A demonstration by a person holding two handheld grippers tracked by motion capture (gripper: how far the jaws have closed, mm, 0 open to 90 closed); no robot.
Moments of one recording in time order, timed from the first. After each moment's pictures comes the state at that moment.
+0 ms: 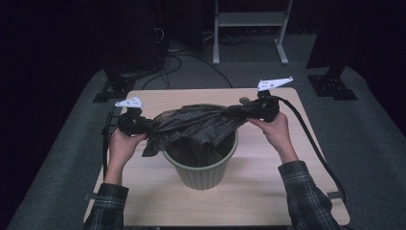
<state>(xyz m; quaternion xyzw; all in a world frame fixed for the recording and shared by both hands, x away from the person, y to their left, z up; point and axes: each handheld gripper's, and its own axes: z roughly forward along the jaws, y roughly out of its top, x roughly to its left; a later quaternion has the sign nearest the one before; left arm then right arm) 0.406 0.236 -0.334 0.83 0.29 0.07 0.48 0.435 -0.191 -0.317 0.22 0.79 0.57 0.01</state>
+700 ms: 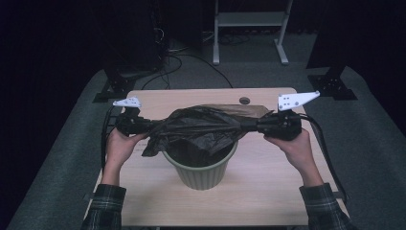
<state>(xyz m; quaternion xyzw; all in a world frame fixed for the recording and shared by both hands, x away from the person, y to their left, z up) 0.405 0.241 -0.332 0.83 0.30 0.06 0.47 0.354 -0.218 -0.294 0.15 0.80 0.58 0.02</state>
